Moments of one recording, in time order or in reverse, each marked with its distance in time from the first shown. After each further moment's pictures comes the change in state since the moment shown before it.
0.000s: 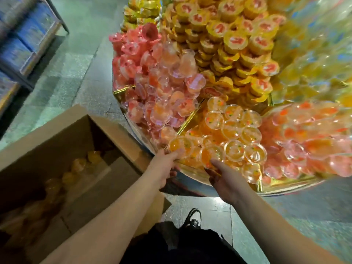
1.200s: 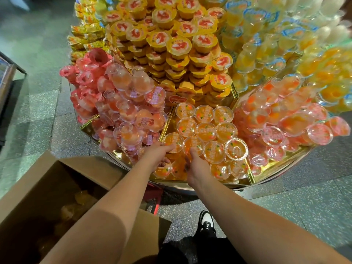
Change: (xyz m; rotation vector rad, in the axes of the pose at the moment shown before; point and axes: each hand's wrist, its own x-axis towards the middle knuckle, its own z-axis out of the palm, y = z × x) left_hand 0.115 0.056 0.050 0.522 -0.077 0.016; right_hand 0.072 -0.016 0.042 0.396 0.211 -0.086
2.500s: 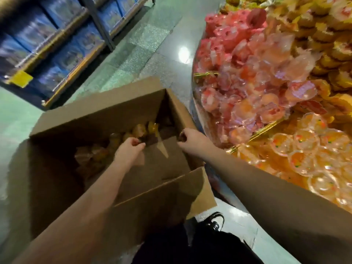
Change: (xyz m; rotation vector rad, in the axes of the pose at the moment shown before) left_hand -0.161 -0.254 -0.206 -0.078 0.741 -0.211; right_hand -0.081 0.165 0.138 -2.126 -0.901 -0.739
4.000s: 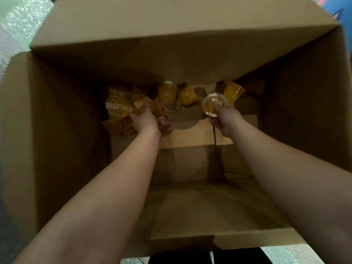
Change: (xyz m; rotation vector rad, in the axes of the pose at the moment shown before) left_hand 0.216 -0.211 -0.011 -1.192 0.395 -0.789; right_hand 0.266 -0.074 0.256 0.948 -0.060 0.643
